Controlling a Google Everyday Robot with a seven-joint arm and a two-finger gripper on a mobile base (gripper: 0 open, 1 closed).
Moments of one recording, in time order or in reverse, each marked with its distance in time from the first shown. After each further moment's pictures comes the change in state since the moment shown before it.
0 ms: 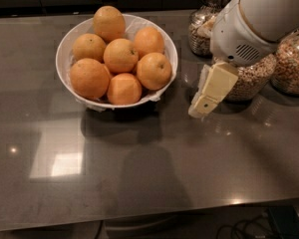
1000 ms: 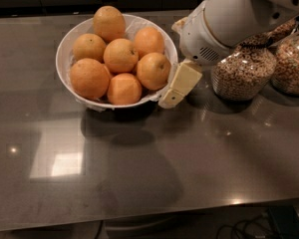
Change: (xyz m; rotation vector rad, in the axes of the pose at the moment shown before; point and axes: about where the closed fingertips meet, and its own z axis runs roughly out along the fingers) arm -0.042 -0.023 0.046 0.039 -0.115 -0.025
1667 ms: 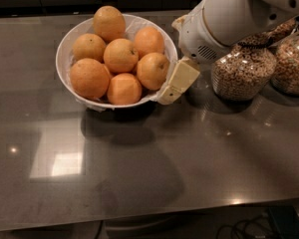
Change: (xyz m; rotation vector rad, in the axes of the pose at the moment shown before) arm -0.001 -0.010 0.004 0.028 -0.015 0.011
